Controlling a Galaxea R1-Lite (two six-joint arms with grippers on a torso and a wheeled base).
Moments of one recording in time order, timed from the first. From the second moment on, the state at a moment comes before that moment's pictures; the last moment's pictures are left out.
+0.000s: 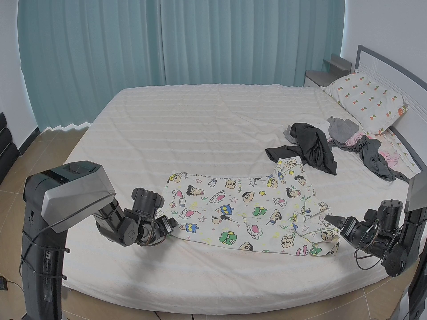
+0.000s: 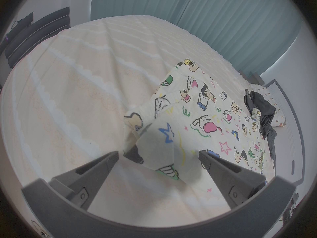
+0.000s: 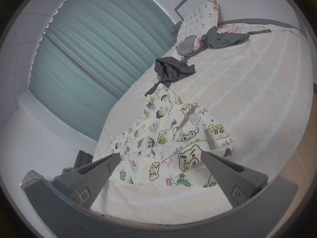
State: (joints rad) left arm -0.31 2.43 -1.03 -0.52 0.10 -0.75; right arm 0.05 2.14 -0.09 -1.55 0.20 0.69
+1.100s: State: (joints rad) left arm -0.32 2.50 -1.20 -0.42 0.20 -0.78; right arm 0.16 2.34 -0.02 -1.55 0.01 0.71
